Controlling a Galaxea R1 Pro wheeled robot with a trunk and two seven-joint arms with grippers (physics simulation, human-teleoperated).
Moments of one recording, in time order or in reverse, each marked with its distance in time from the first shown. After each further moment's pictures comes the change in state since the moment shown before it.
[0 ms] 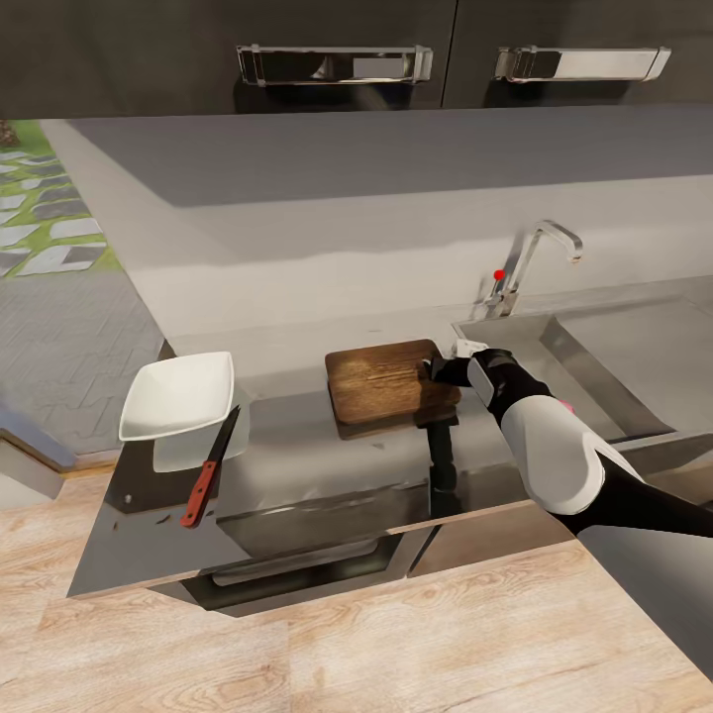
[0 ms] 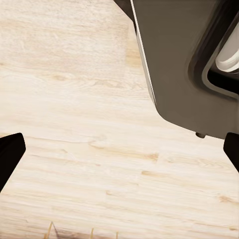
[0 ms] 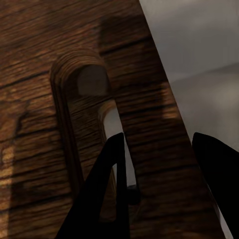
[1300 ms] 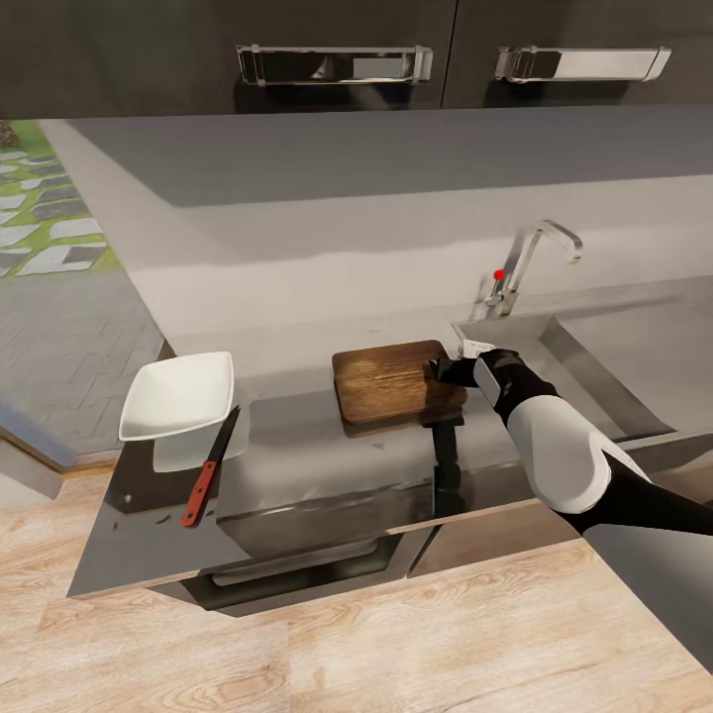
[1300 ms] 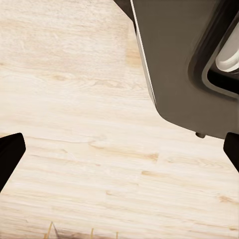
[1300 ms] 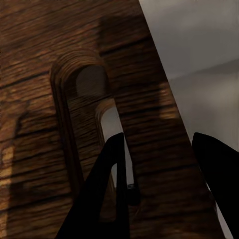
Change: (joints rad) left arm 0.000 0.000 0.000 0.000 0.000 0.000 0.000; right arm 0.000 -0.021 -0.003 0.002 0.000 0.002 -0.004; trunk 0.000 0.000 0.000
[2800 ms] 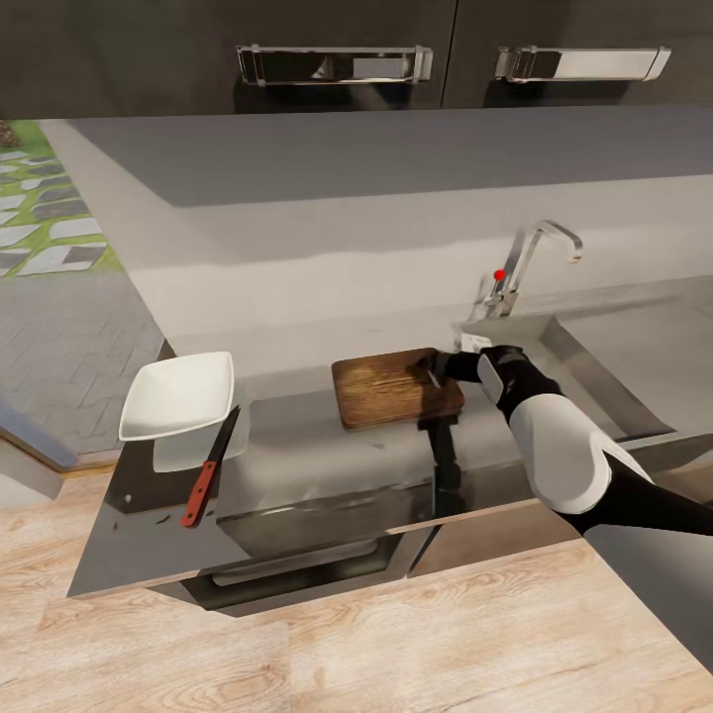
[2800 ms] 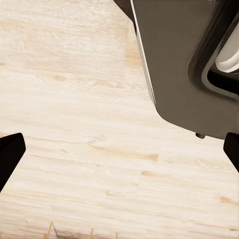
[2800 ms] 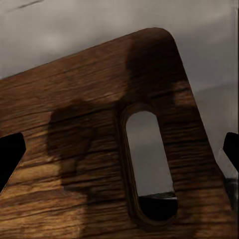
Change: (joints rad) left arm 0.000 0.000 0.001 -0.001 0.000 0.000 0.000; right arm 0.000 -0.002 0.009 -0.035 0.001 -0.001 0.134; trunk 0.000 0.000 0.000
